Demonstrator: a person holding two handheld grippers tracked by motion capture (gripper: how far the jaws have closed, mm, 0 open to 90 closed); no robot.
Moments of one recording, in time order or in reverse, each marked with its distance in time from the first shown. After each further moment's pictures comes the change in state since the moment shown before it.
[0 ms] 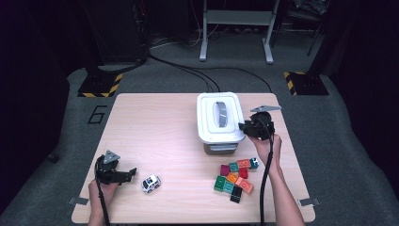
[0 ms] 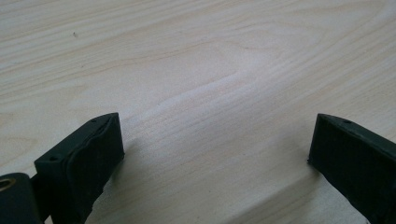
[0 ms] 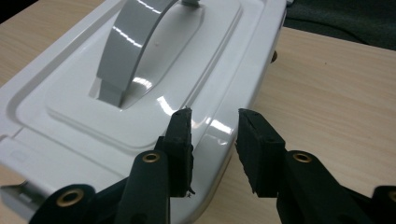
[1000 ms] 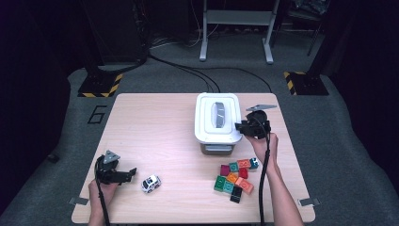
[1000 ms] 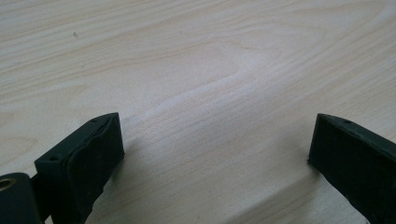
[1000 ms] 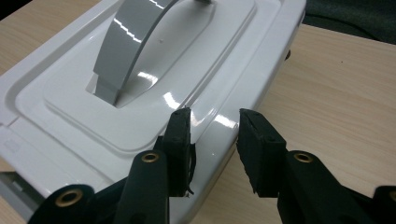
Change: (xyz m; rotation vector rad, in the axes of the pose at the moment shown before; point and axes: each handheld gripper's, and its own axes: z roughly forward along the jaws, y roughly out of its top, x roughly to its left) left arm 0.000 0.000 0.000 0.000 0.000 -0.001; right arm 0.009 0.003 0.007 0.025 0.022 -0.014
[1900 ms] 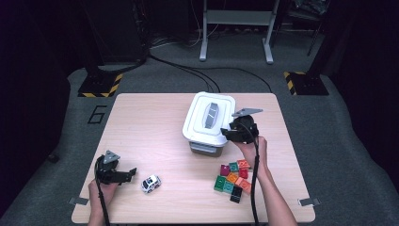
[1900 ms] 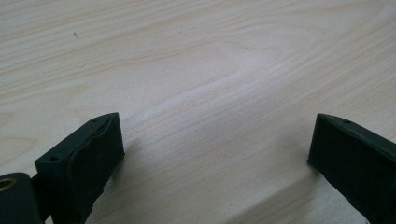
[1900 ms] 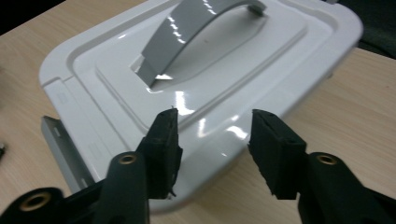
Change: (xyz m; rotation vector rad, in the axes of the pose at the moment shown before) left arm 0.000 0.000 0.000 0.003 -0.004 0.002; right arm 0.041 0.002 -0.001 -0.020 0.059 -0.085
